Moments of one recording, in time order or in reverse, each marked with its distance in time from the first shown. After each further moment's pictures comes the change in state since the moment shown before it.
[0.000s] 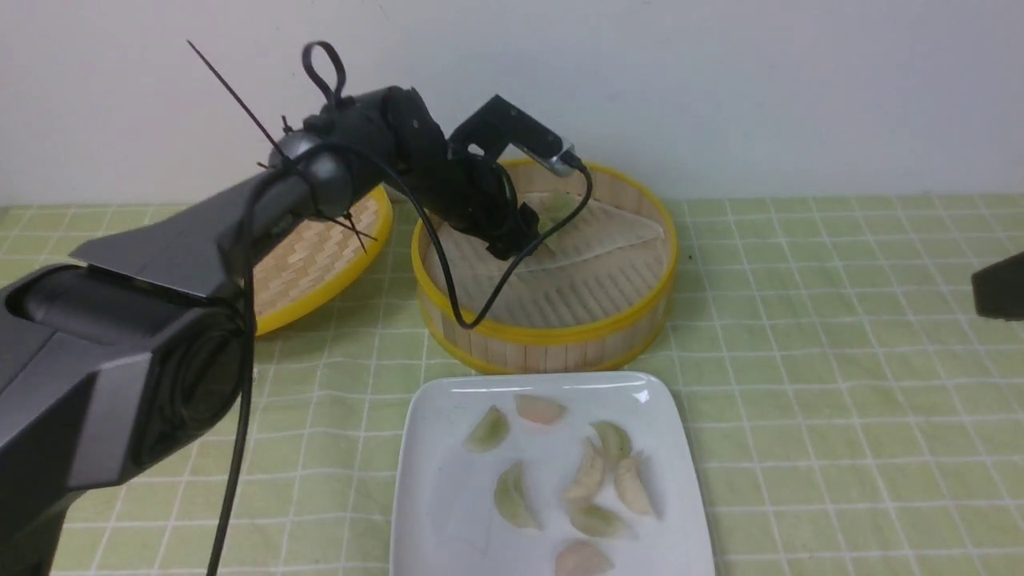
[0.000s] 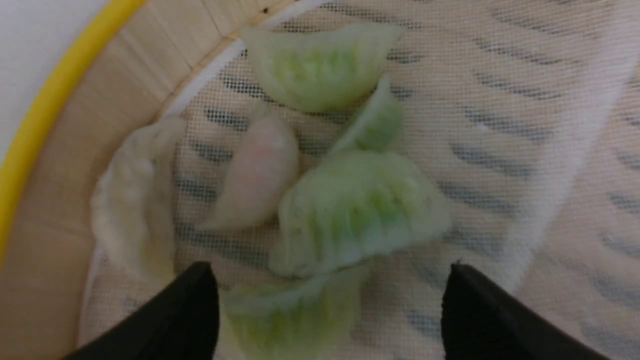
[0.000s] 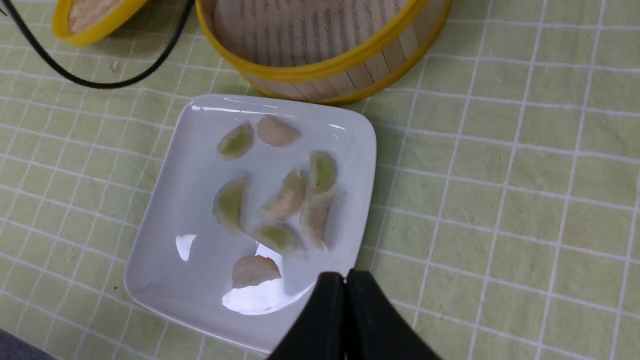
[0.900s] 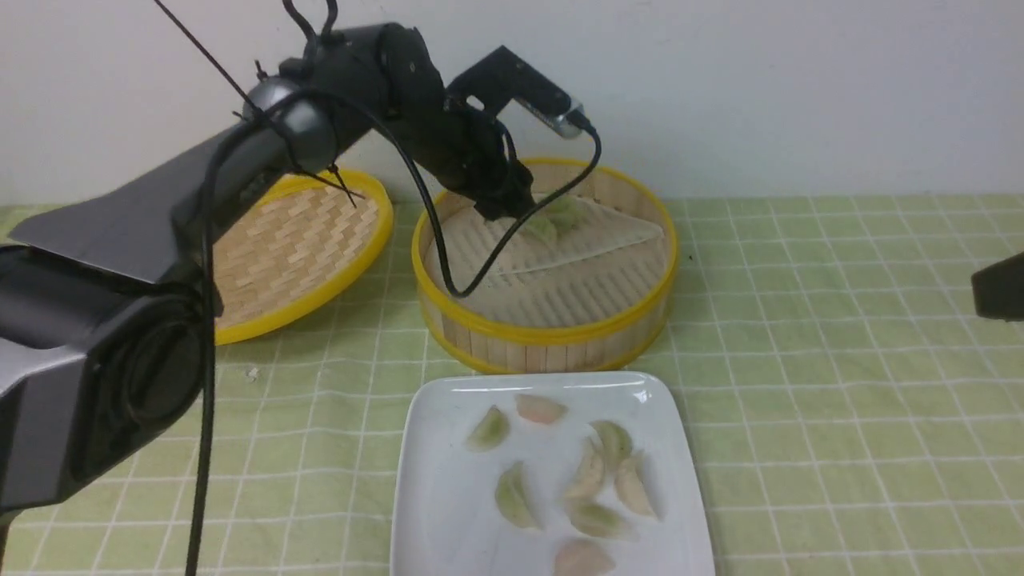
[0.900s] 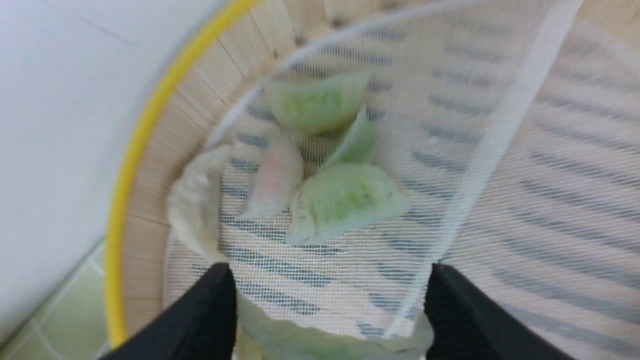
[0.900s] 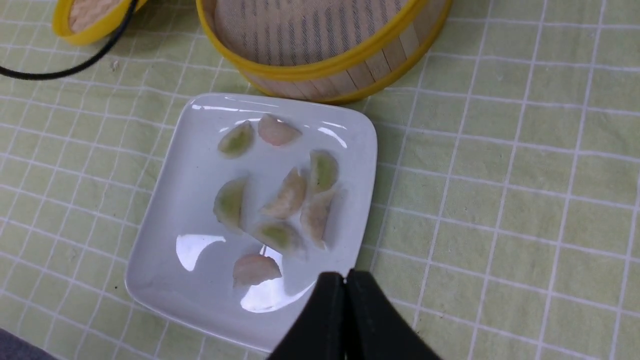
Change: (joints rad) right arm 0.000 0.000 0.000 -0.001 0.001 0.002; left arm -0.021 -0.176 -0.008 0.127 0.197 -0.088
